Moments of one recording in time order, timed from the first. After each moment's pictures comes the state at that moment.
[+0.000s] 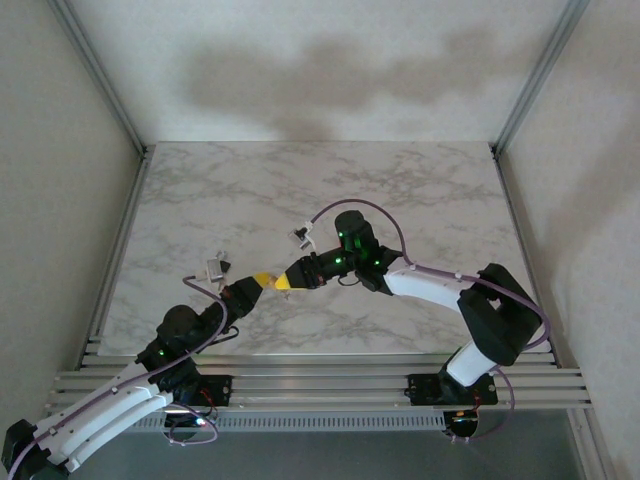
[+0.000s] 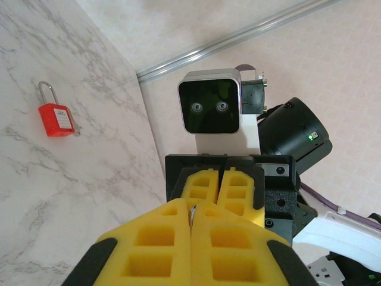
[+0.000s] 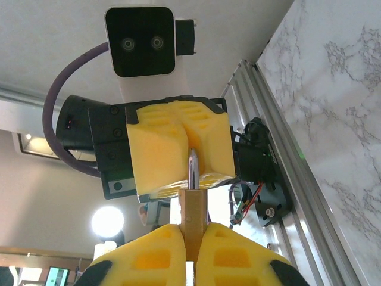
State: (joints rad) left arm -0.76 0.33 0.10 0.31 0.01 -1.19; right arm 0.82 1.58 0.89 0.38 -1.08 0.91
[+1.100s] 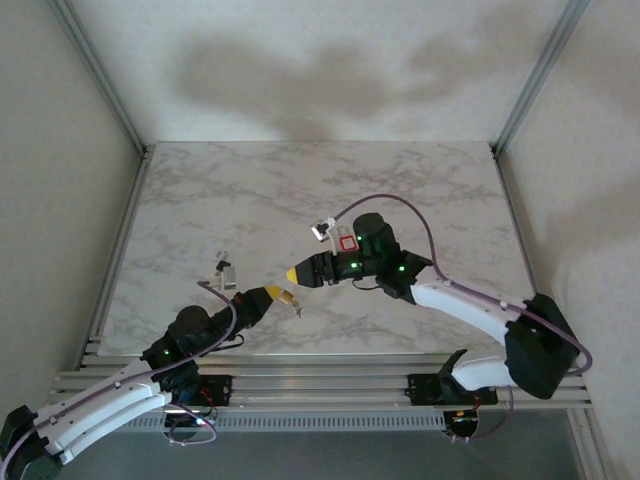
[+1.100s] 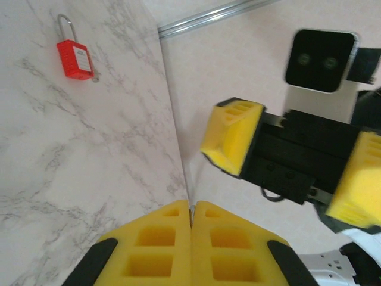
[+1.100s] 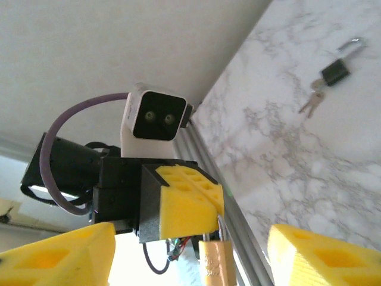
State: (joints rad) left arm -0.82 0.40 0.09 0.26 0.02 -1.27; right arm 0.82 1.30 0.84 0.09 -0.73 0.67
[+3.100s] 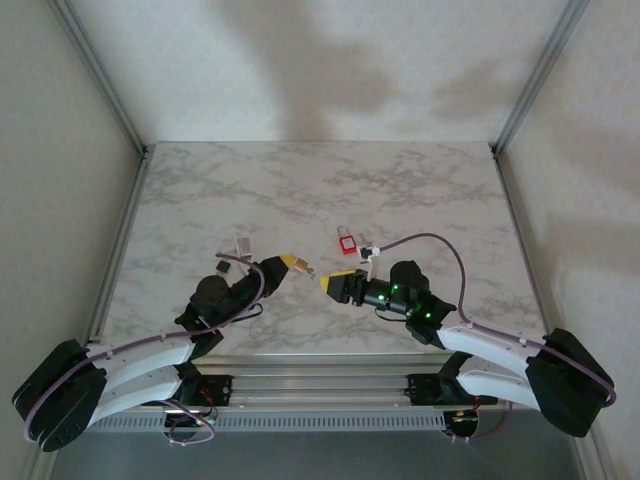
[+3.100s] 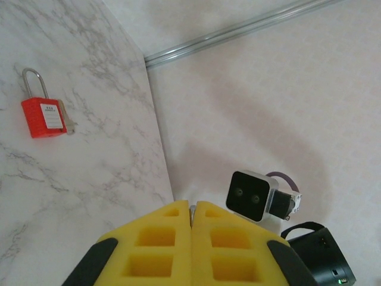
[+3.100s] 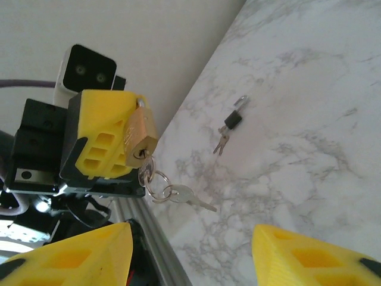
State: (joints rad) left arm -0.70 1.01 0.21 0.82 0.11 -1.24; right arm 0.82 1.09 0.35 0.55 -0.40 0.78
